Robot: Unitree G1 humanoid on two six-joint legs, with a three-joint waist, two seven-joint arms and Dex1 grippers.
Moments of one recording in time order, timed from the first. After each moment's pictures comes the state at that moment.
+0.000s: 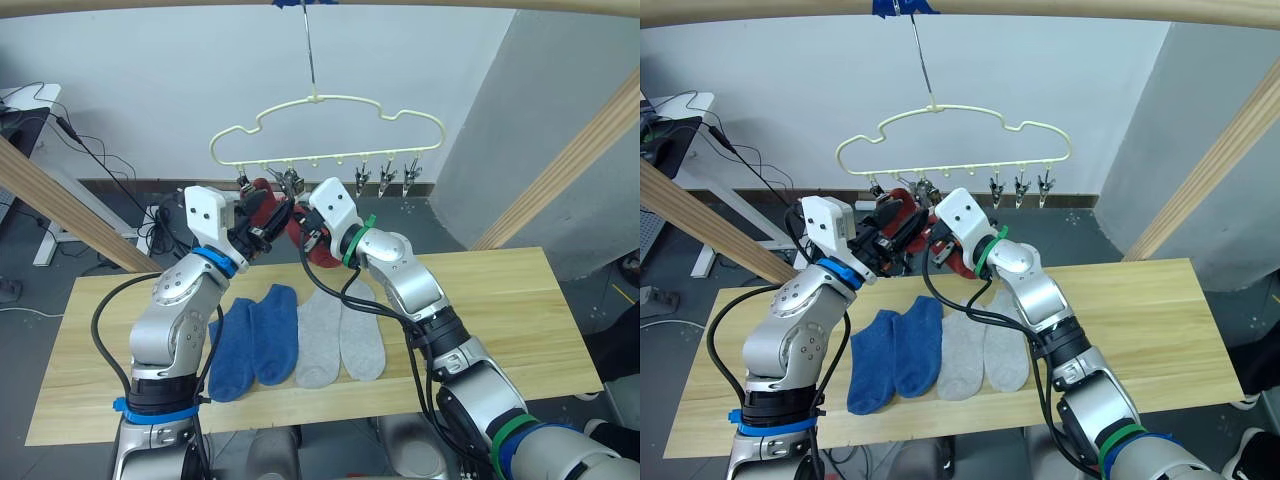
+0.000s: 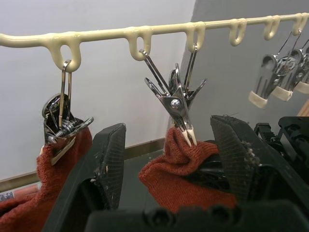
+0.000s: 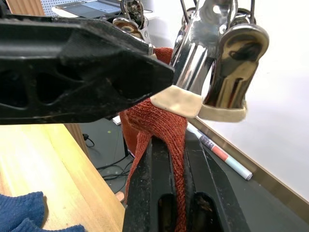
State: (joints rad) left arm -0.36 0.34 0.16 -0.22 -0.49 0.44 -0.43; right arm -0.78 0.05 0.26 0.31 -0.05 0.28 0.48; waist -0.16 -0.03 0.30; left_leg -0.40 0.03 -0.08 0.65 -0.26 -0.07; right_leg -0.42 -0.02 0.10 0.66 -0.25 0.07
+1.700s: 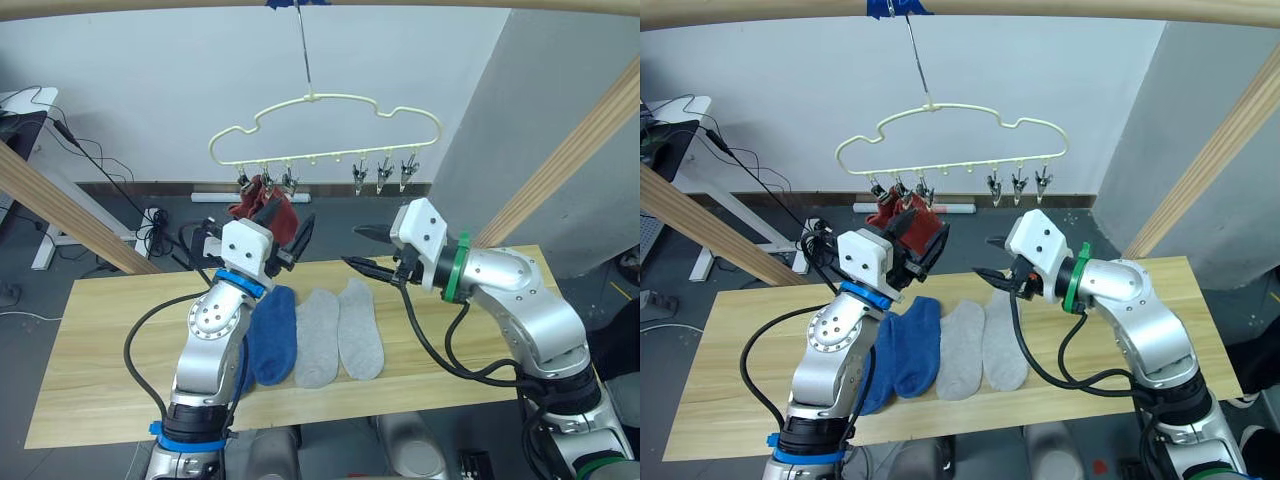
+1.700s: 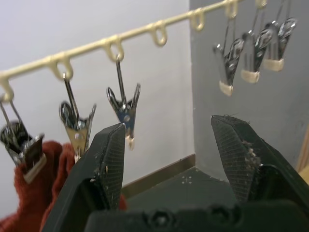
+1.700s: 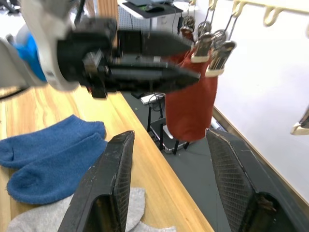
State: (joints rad) left arm -0.24 0.19 0.00 -0.19 -0.16 0.06 -0.34; right arm -0.49 -0.45 0.17 -0.52 0.23 0.71 0.76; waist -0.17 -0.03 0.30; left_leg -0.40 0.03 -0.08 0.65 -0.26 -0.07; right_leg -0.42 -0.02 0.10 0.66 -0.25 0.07
